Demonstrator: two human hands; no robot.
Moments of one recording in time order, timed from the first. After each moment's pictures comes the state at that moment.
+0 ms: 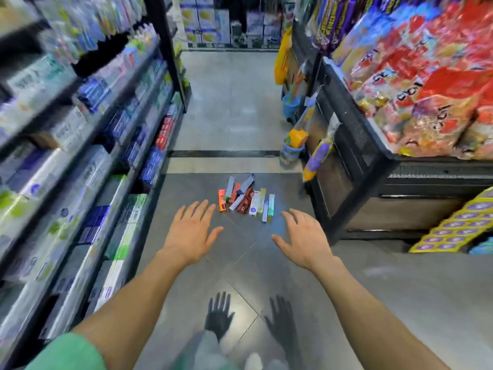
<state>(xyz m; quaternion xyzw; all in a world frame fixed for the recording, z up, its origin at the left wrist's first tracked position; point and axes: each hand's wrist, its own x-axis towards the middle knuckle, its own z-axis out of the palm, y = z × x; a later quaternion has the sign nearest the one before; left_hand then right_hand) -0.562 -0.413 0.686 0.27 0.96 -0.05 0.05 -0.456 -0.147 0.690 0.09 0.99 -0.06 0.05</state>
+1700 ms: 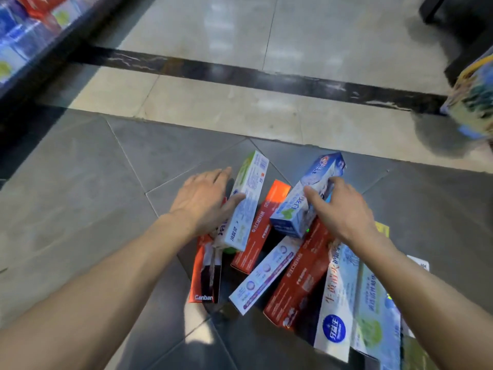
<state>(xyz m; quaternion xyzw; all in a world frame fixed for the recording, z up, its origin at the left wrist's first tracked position) -1.296 -0.217 -0.129 0.19 0.97 0.07 0.14 -1.236 0.047 -0.123 0.23 0.94 -0.22 0.10</state>
